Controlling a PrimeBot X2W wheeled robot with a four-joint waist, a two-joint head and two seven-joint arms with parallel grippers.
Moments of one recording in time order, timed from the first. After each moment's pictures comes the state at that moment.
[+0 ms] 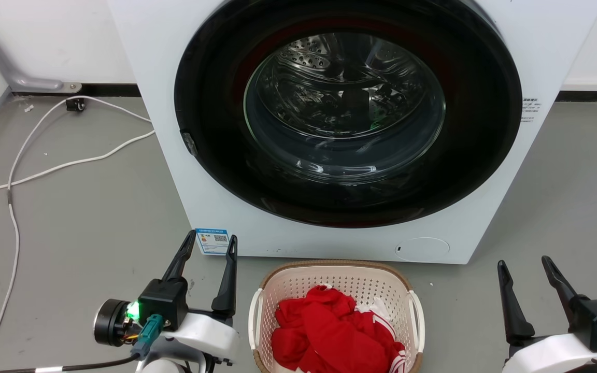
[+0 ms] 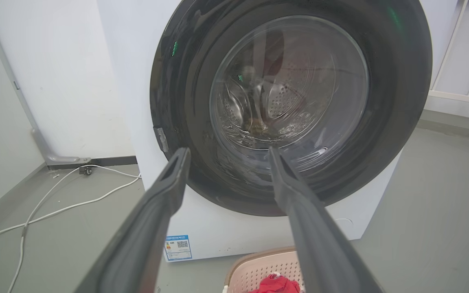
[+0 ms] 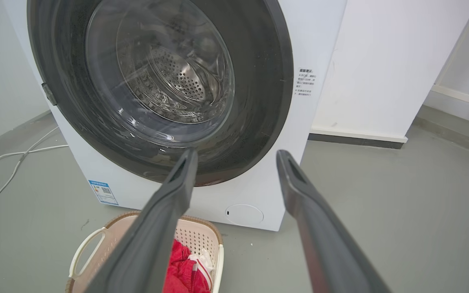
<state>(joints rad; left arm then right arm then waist) -0.09 0.12 -0.23 0.14 -0.15 0.02 -0.23 0.13 -0.05 -0.06 -0.12 0.01 0.13 -0.01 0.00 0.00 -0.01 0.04</state>
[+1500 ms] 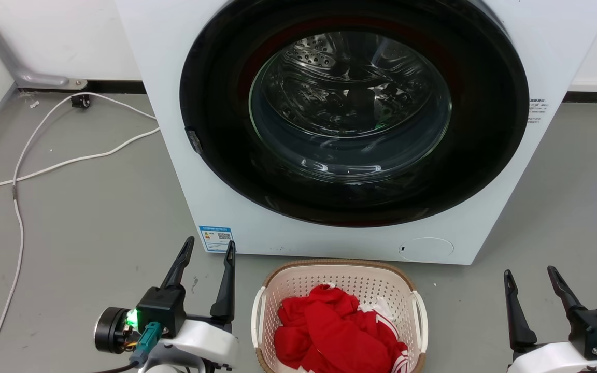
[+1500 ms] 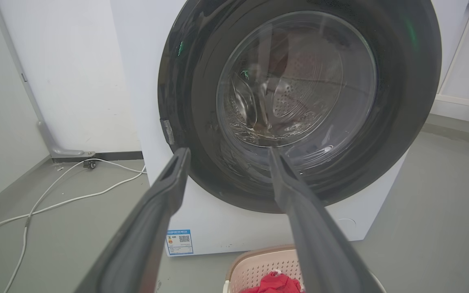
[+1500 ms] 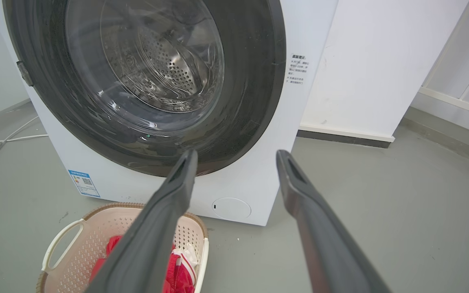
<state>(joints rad) -0.07 0.06 -0.16 0.18 -0.10 -0.03 -0.26 0.10 -0.05 -0.10 0.03 -0.05 0.13 -0.14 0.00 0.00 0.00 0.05</state>
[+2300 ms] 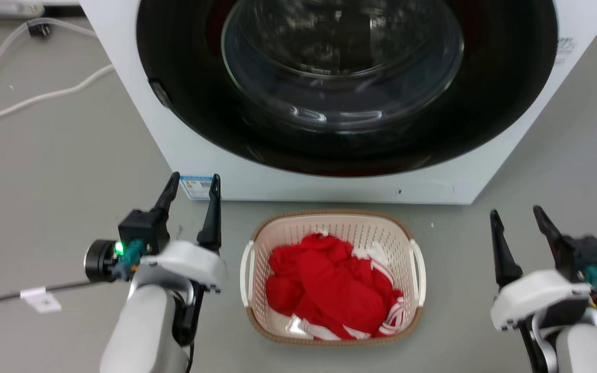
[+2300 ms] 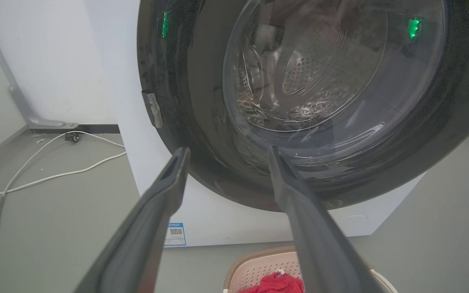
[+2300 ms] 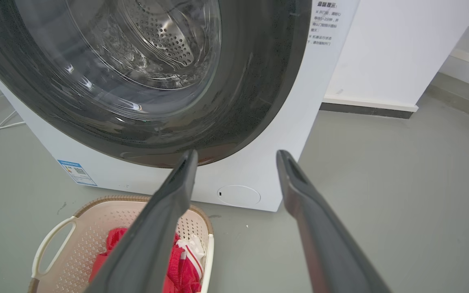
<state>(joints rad) -0.35 0.06 -0.09 0.41 -0.15 -0.07 -0.26 -0.13 -0.05 -0.09 0.15 -0.03 0.13 -0.07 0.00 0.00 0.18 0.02</state>
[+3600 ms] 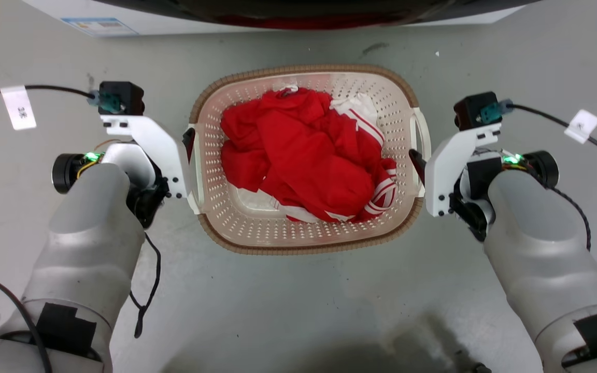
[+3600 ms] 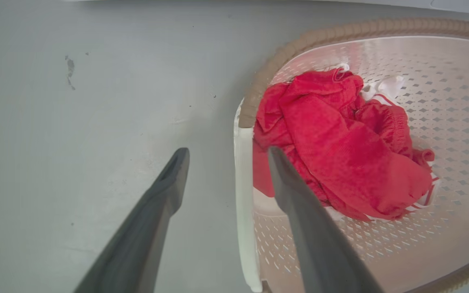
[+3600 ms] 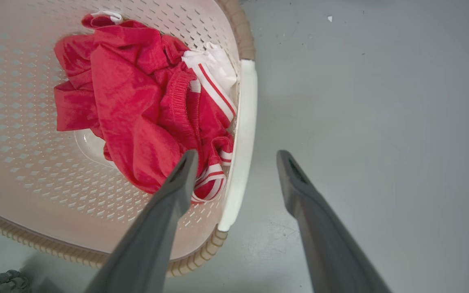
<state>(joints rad) -0.99 0.22 -0.38 1.14 -0.53 -0.13 0.14 -0.92 -0.05 0.23 1.11 0.21 0.13 0.19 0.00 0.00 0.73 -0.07</state>
